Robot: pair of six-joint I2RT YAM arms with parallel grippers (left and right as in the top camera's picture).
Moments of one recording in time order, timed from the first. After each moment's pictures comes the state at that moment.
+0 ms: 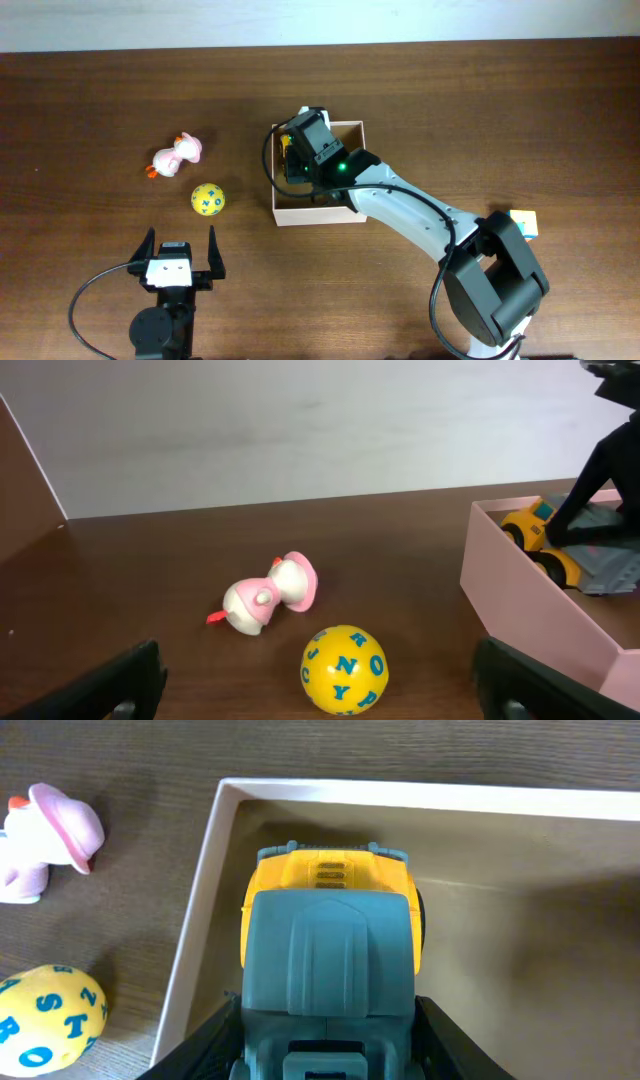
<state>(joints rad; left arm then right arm) 0.03 0.01 0.01 -0.08 -0.01 0.09 0.68 1.95 1.43 -0.35 0.09 0.52</state>
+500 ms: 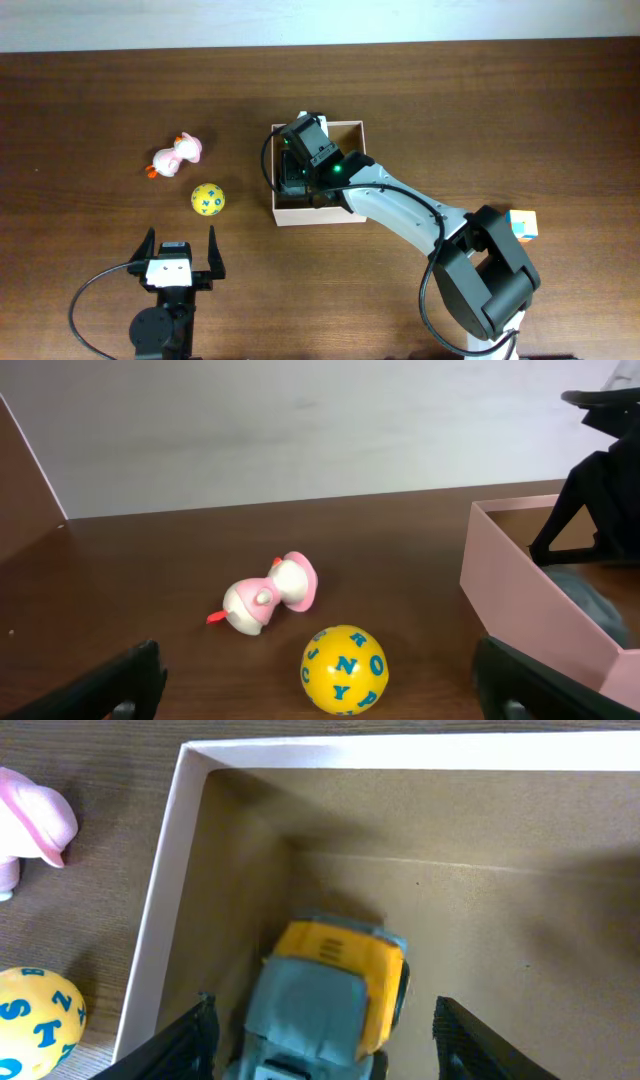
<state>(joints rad) 0.03 0.01 0.01 -0.08 -0.01 0.09 0.68 1.99 1.43 -0.34 0.09 0.55</state>
